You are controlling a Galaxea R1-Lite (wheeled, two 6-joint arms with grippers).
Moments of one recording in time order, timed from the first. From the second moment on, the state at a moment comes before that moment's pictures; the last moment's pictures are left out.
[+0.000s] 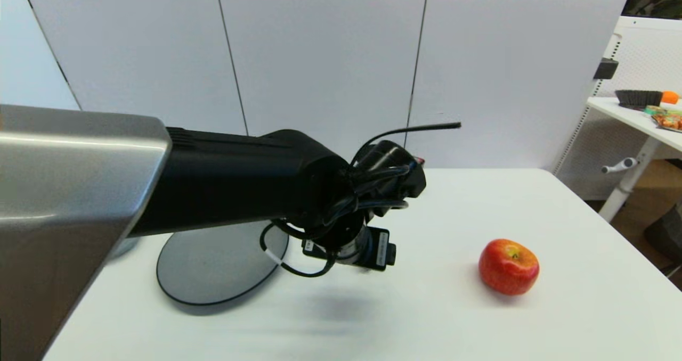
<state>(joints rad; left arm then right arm) -0.92 2.12 -1.75 0.71 0.31 -0.55 -0.01 0.00 0.00 0.00 0.03 -0.05</state>
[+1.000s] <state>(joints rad) -0.92 2.21 -1.79 0.66 0.34 -0.55 -0.01 0.00 0.00 0.00 0.03 -0.05</state>
